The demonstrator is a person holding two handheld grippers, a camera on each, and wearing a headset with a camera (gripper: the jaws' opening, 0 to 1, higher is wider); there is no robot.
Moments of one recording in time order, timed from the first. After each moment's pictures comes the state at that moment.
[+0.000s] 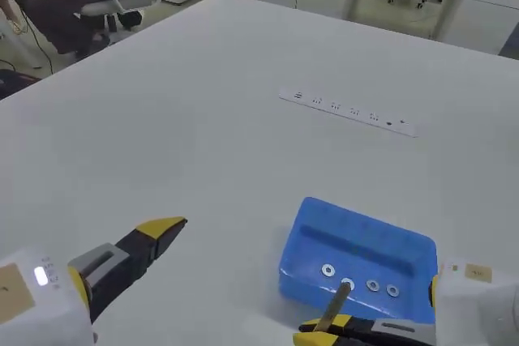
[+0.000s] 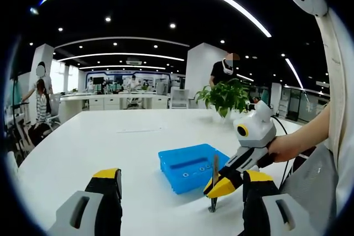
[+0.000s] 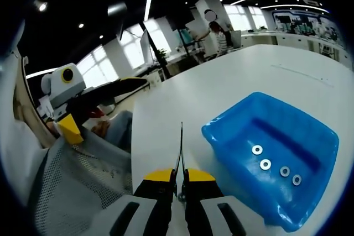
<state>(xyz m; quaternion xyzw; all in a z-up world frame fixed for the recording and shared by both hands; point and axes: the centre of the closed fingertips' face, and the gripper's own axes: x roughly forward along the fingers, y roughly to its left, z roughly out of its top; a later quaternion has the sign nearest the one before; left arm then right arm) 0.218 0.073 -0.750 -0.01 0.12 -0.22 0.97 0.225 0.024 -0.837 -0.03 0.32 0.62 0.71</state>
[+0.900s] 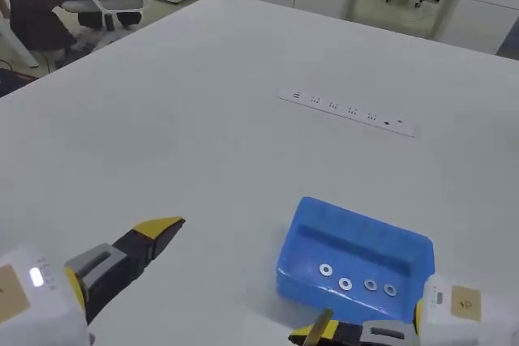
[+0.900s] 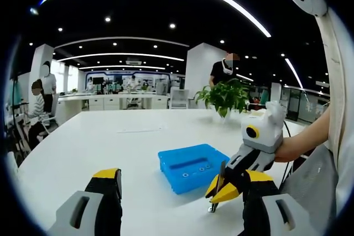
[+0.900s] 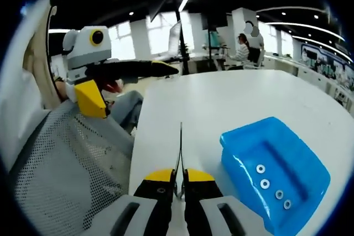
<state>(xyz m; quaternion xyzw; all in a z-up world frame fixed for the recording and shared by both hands) 0.218 0.072 -0.749 -0.01 0.12 -0.23 0.97 0.219 0.027 -0.836 -0.09 0.27 0.65 0.70</state>
